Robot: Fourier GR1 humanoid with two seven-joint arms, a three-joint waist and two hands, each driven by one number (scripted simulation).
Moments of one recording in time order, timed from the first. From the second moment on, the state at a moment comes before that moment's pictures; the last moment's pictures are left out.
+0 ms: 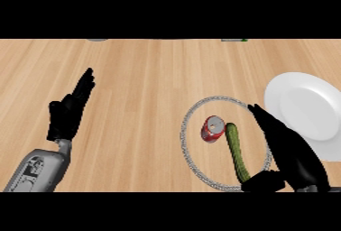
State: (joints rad) left arm -0.26 0.33 -0.17 -1.41 0.08 0.20 0.10; right arm -0.19 -0.61 0.52 -1.99 0.39 0.05 0.95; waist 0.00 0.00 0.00
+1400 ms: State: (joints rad) left arm -0.25 0.25 -0.03 -1.40 -0.02 0.07 0.07; right arm -0.13 -0.32 0.42 -1.53 0.63 0.23 0.71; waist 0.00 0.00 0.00
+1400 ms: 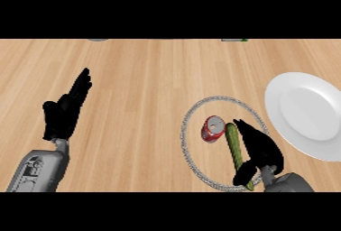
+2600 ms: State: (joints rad) left arm -0.22 0.21 0.01 -1.44 -0.06 0.07 0.09; right arm -0.05 -0.87 -0.08 -1.19 0.56 0.16 -0.18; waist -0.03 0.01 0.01
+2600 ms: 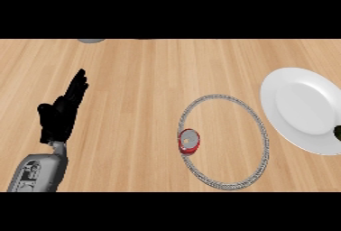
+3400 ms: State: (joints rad) left arm -0.25 0.20 -0.02 -1.43 -0.07 0.05 0.10; right arm -0.19 -1.07 -0.40 -0.72 0.28 0.19 -0.99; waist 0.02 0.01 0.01
